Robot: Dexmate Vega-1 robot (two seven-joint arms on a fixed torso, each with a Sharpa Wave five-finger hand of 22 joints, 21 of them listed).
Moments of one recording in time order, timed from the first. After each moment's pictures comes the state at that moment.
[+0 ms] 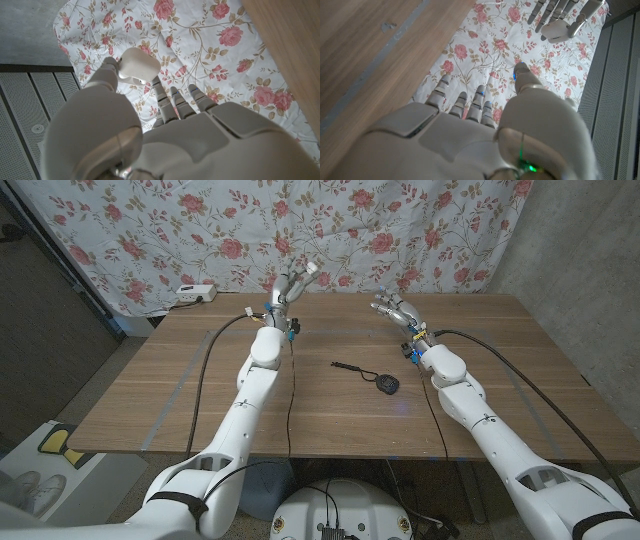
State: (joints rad) left arm 0.72 -0.03 0.08 -1.25 0.18 -0.35 0.07; left_hand 0.91 0.05 0.44 -0.15 0.18 0.00 0.03 0.20 0.18 0.60 -0.16 0.40 0.37 0.22 -0.14 0.21 0.19 0.14 0.06 0.20 0.18; right arm -0.79 -0.29 -0.27 -1.28 0.13 0.35 0.11; right_hand 0.90 0.06 0.35 -0.19 0.19 0.01 -0.12 0.21 0.19 0.24 -0.11 0.23 0.24 -0.03 -0.03 0.24 0.20 0.15 0.15 0.20 0.17
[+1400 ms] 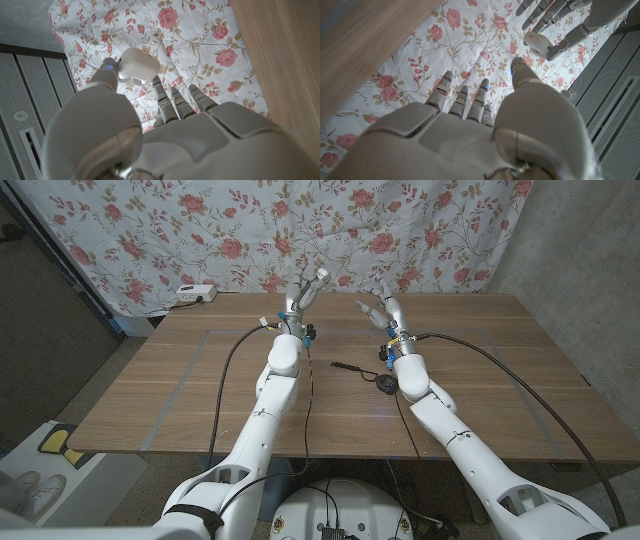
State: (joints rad) left arm 0.78 -0.14 0.10 -1.28 0.15 -0.31 0.11; left_hand 0.91 0.05 0.42 -0.15 0.18 0.01 0.02 0.20 0.18 0.61 -0.15 0.39 0.37 0.22 -0.14 0.21 0.19 0.14 0.06 0.20 0.18; right arm -0.86 -0.20 -0.36 -1.39 -0.25 0.35 -0.35; right_hand 0.99 0.05 0.34 -0.15 0.18 -0.07 -0.10 0.20 0.19 0.37 -0.12 0.25 0.24 0.07 -0.04 0.27 0.21 0.23 0.13 0.20 0.17
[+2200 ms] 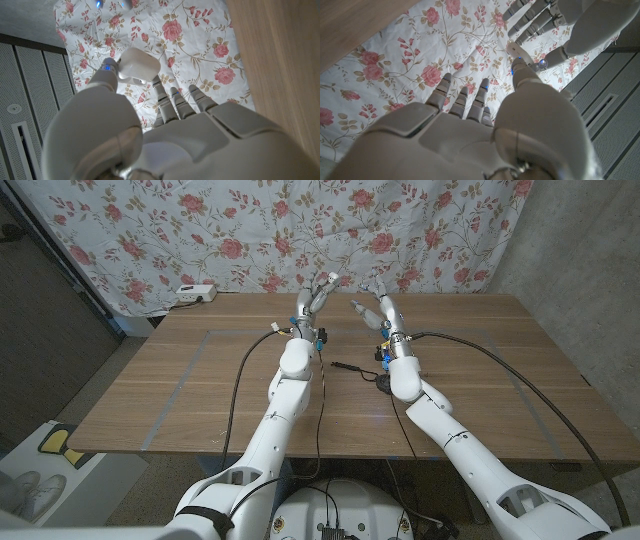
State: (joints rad) left arm 0.78 -0.20 0.11 -1.24 0.13 -0.35 0.11; left_hand 0.91 0.06 0.42 -0.15 0.18 0.02 0.02 0.20 0.18 0.62 -0.14 0.39 0.37 0.22 -0.14 0.22 0.19 0.14 0.06 0.20 0.18; right arm -0.86 -0.22 -0.41 -1.41 -0.42 0.31 -0.48; right_hand 0.99 0.05 0.33 -0.14 0.18 -0.10 -0.08 0.20 0.19 0.36 -0.11 0.26 0.26 0.04 -0.04 0.26 0.22 0.17 0.15 0.18 0.17
